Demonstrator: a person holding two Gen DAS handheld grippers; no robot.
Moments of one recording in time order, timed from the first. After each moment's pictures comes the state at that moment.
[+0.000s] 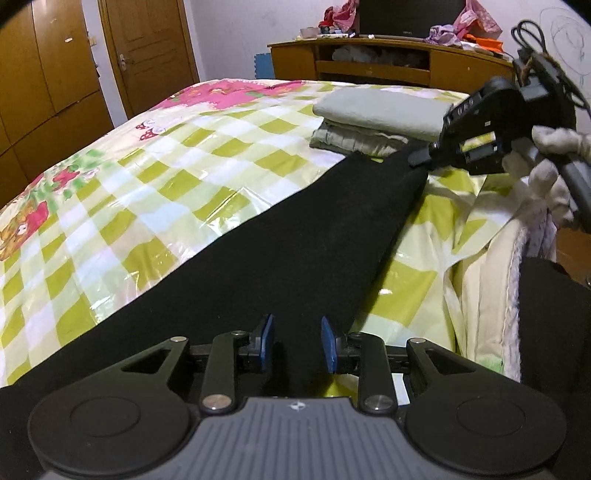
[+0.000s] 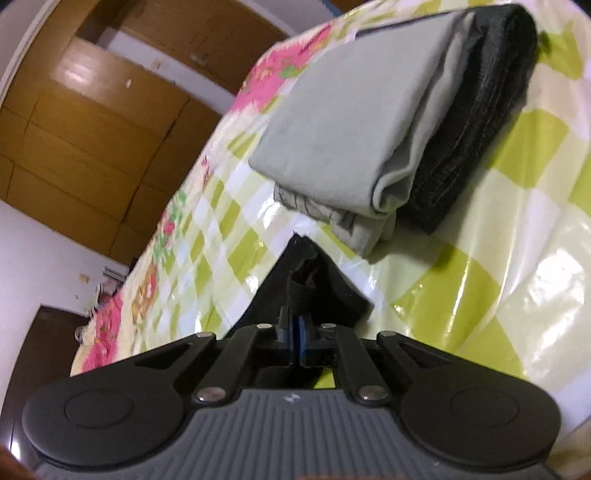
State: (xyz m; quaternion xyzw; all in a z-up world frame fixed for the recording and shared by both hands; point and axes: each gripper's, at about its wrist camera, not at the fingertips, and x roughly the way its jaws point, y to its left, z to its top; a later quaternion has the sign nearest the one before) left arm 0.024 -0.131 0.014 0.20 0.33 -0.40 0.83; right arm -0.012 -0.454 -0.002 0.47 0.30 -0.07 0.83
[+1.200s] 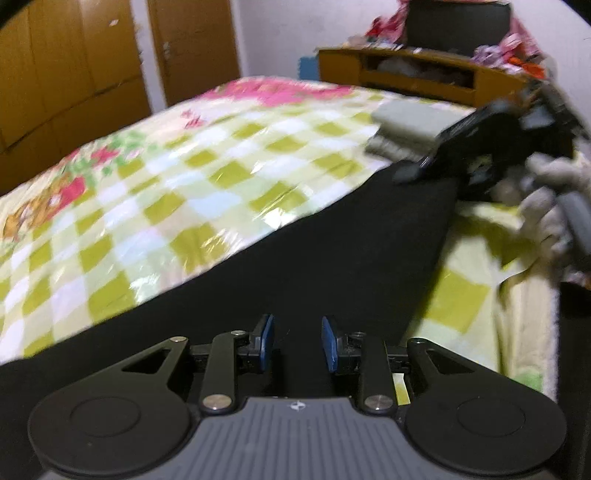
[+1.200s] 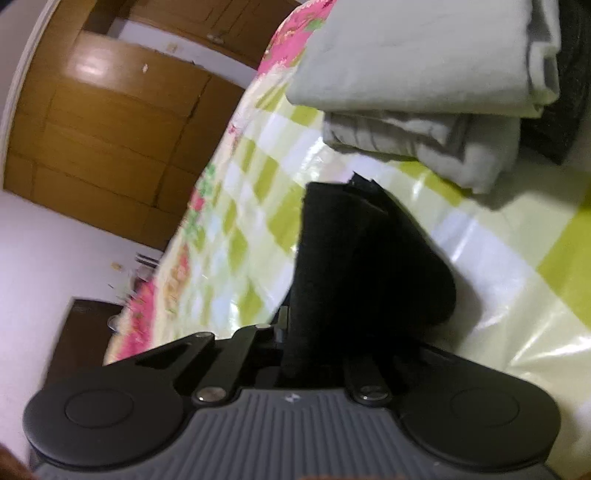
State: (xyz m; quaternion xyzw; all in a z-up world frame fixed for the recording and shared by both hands) left arm 0.047 -0.105 0.008 0.17 0.34 -0.34 0.86; right arm 0.037 -0.423 -0.027 0.52 0.29 0.00 0.80
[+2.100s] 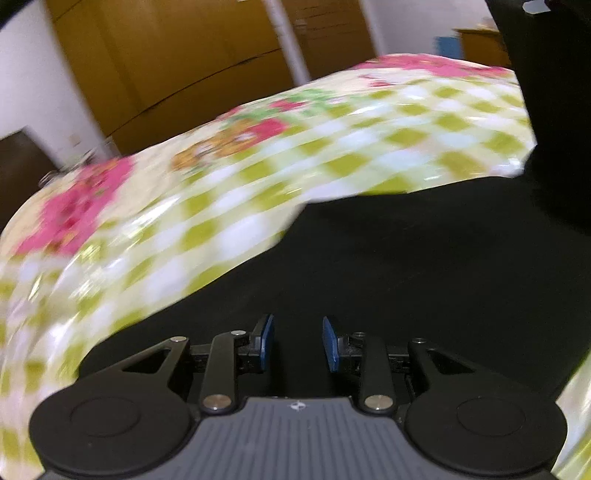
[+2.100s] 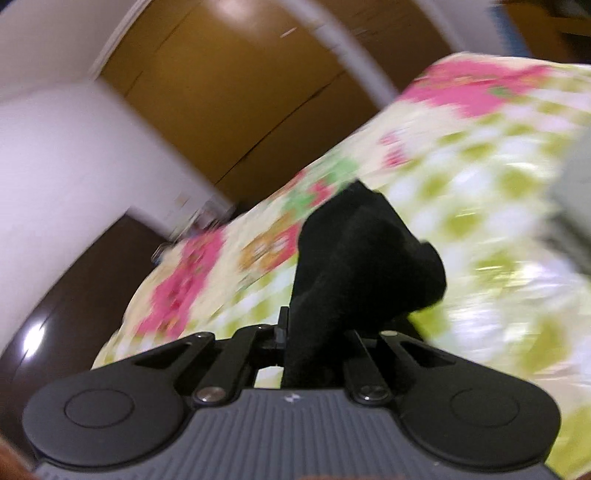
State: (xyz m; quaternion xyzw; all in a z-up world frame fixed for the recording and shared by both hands) left arm 0.061 0.098 0.007 0.19 0.34 -0.11 0.92; right arm 0.075 -0.287 0.129 0.32 0.27 0.14 0.90
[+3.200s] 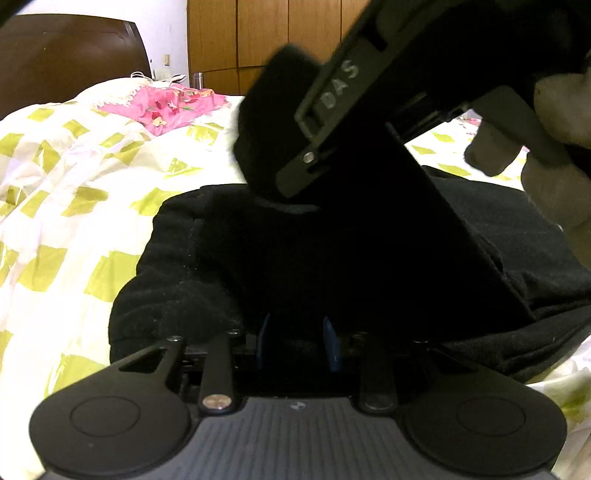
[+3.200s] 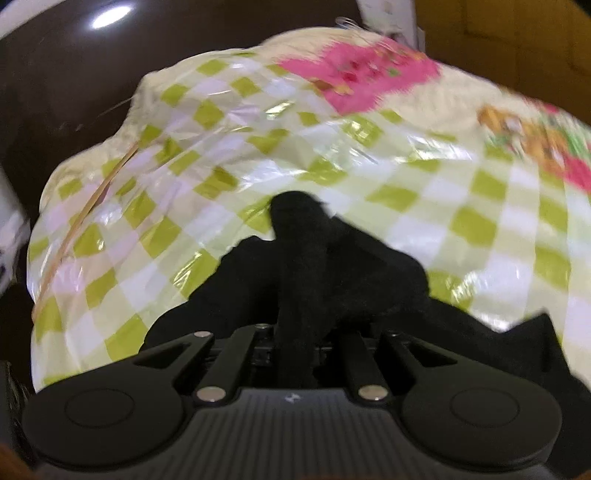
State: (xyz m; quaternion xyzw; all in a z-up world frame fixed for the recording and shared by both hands) left arm -0.003 0.245 -0.040 0.00 0.33 -0.05 0.94; right arm 0.121 0.158 0.046 -0.08 0.40 0.36 0.84
